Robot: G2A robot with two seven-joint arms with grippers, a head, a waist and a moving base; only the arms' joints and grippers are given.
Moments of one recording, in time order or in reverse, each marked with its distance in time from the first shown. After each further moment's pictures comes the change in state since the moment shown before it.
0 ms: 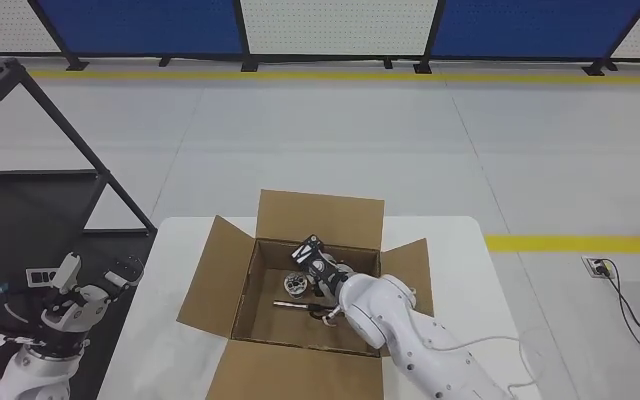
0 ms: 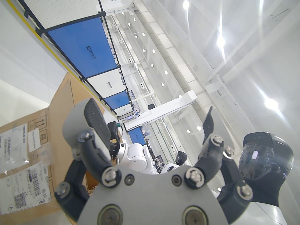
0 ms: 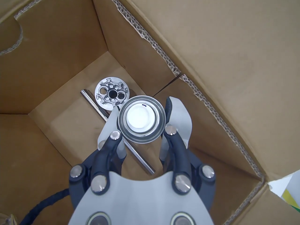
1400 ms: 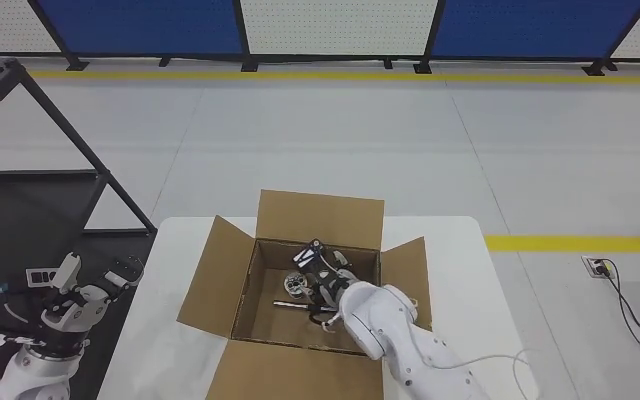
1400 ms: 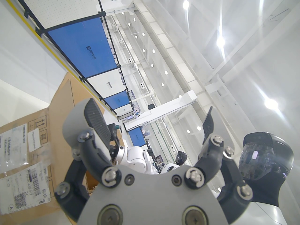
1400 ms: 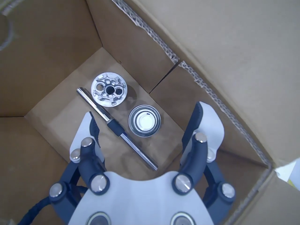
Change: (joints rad) left arm 0.000 0.000 0.000 0.000 0.000 0.000 0.000; right arm -0.141 -0.020 0.111 -0.151 -0.147 -0.004 0.030
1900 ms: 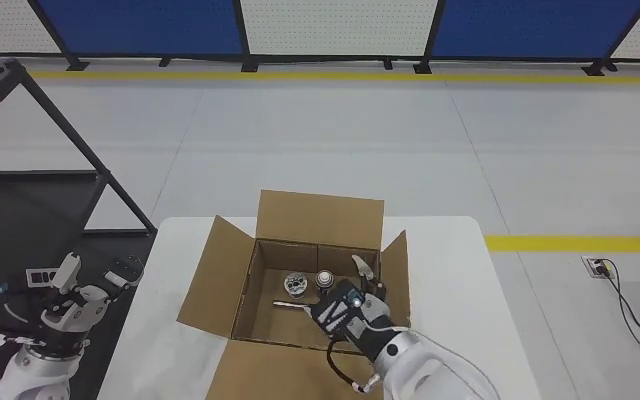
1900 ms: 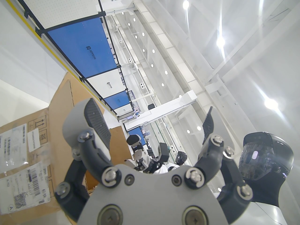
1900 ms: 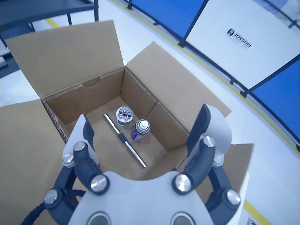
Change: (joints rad) left arm 0.000 0.000 0.000 0.000 0.000 0.000 0.000; right arm -0.475 0.093 0.214 -0.688 -0.286 -0.158 -0.248
